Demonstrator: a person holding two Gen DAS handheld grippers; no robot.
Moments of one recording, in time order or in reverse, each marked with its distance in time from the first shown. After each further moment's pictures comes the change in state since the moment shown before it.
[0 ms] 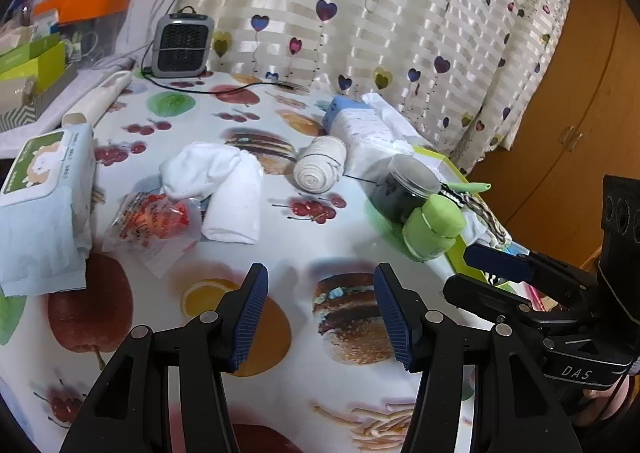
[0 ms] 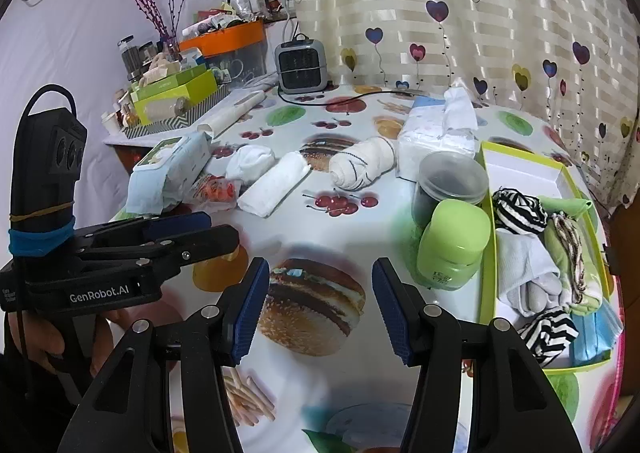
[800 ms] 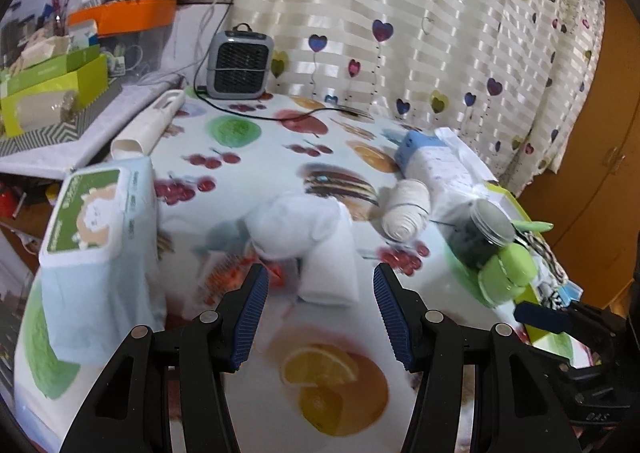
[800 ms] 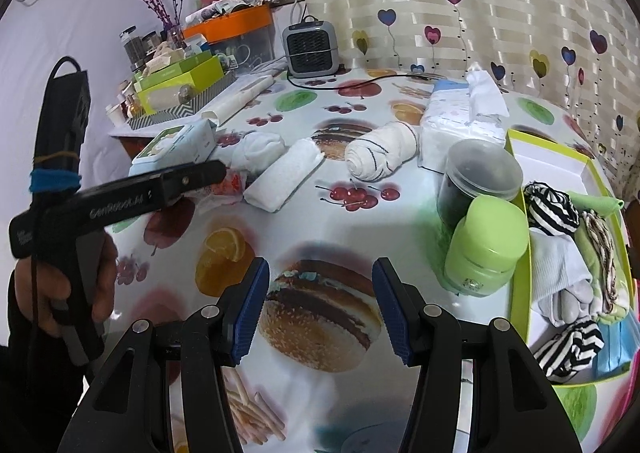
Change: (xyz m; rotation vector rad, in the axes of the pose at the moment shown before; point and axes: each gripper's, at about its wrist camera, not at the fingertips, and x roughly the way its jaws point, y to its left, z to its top) left arm 0.010 0.050 0.039 -0.022 -0.061 0.164; right arm 0.027 0.003 0.006 0.000 0.054 0.045
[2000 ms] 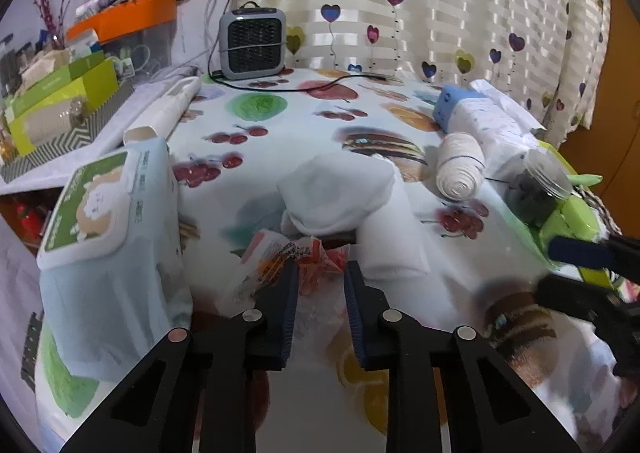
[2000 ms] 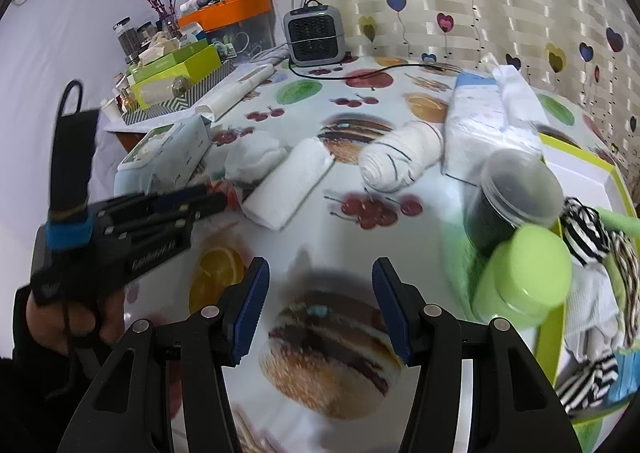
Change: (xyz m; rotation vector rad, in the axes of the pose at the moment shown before) left arm 0.029 0.010 -0.019 0.101 0.075 0.123; right arm 0.037 0.007 0.025 0.004 0.048 0.013
